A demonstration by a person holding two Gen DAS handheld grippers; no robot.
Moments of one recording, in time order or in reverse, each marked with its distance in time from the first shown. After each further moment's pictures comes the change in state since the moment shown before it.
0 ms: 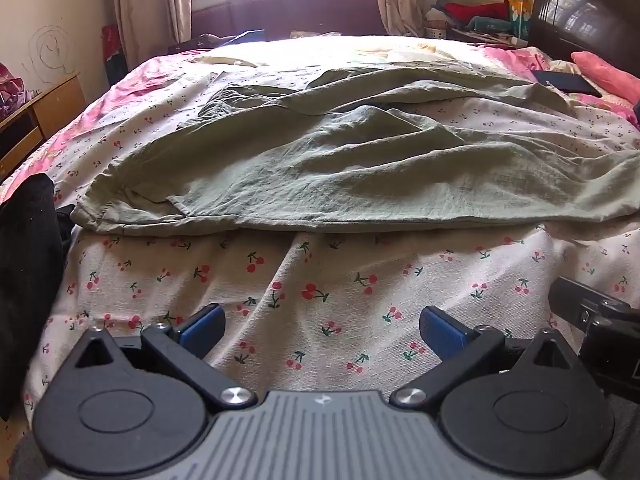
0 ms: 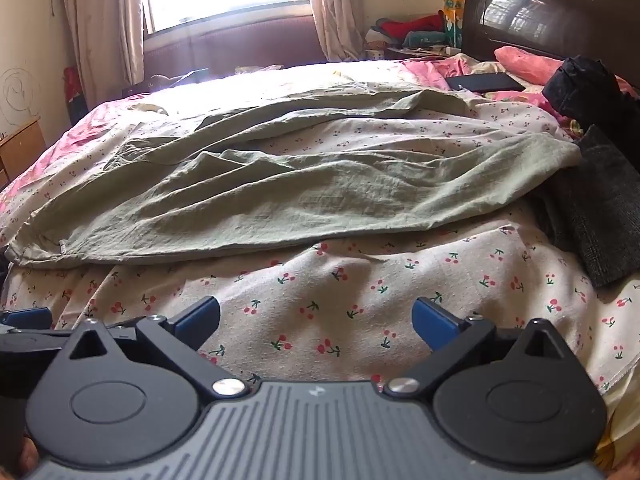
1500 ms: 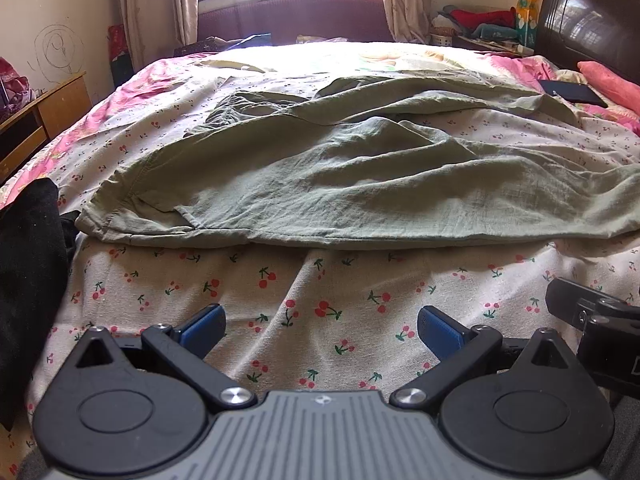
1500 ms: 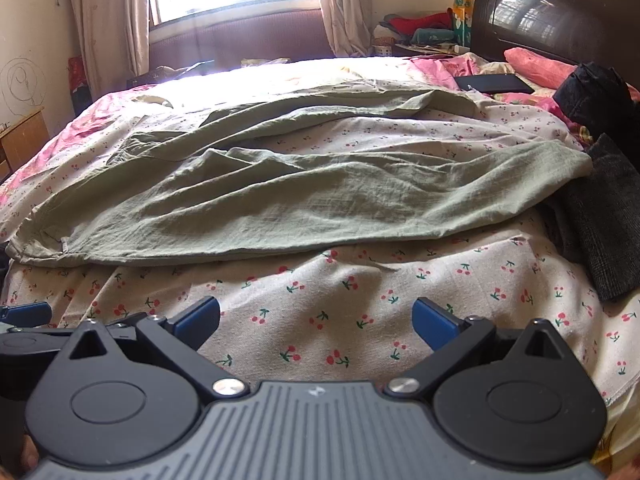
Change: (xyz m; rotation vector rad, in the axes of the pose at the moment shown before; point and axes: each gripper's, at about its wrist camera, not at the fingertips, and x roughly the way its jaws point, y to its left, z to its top) left arm 0.004 0.012 0.011 -0.027 0.003 0.001; right arm 0.007 0.008 0.011 -0.033 0.017 0.014
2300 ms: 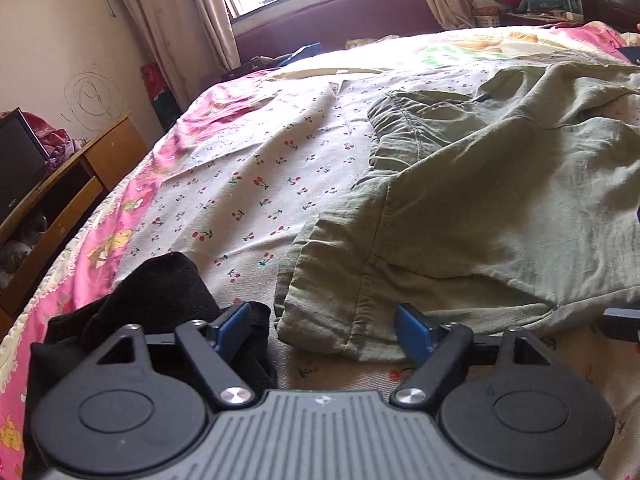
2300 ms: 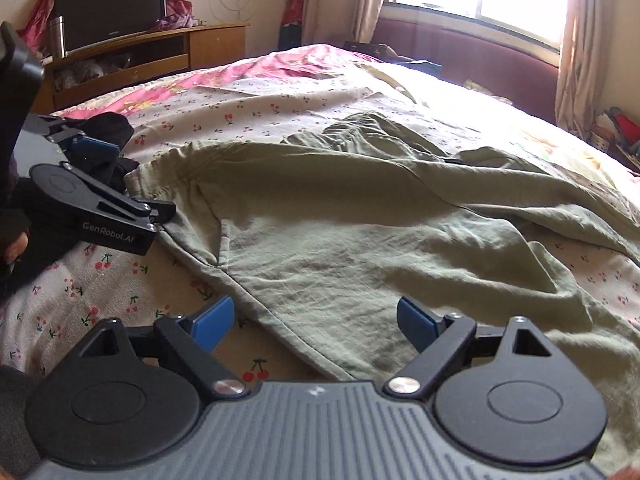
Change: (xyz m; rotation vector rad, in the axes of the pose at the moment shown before) left arm 0.090 0.188 0.055 0.163 -0.037 0.186; right arm 0.106 0.176 0.038 -0.557 0.004 0.423
